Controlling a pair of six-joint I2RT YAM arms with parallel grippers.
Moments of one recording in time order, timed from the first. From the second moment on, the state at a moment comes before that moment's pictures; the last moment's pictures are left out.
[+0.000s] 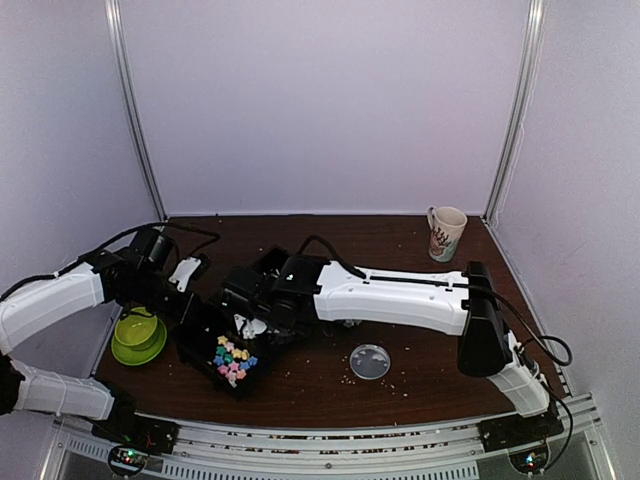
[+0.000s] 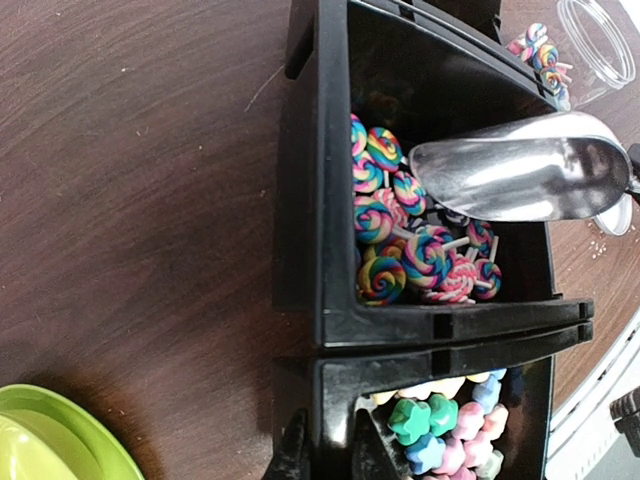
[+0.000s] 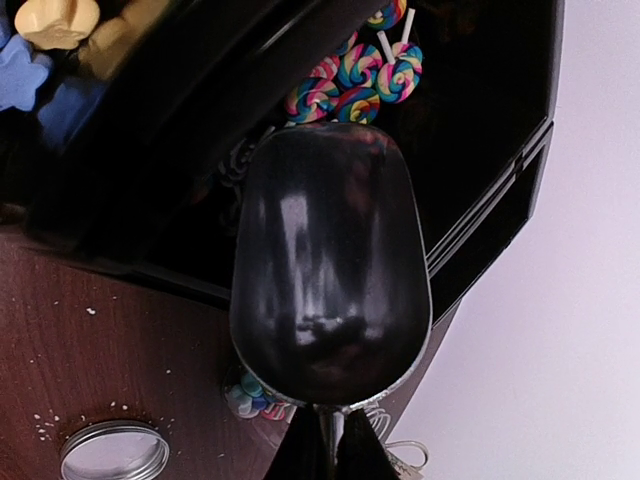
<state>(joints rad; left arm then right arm) -0.43 1.12 0.80 -0.71 0.24 -0.07 1.28 2.36 2.25 -1.11 0.66 -0.68</state>
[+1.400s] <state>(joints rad) -0.43 1.10 0.79 -0.71 0.24 -0.05 1.24 2.36 2.35 -1.19 0.36 -0.53</state>
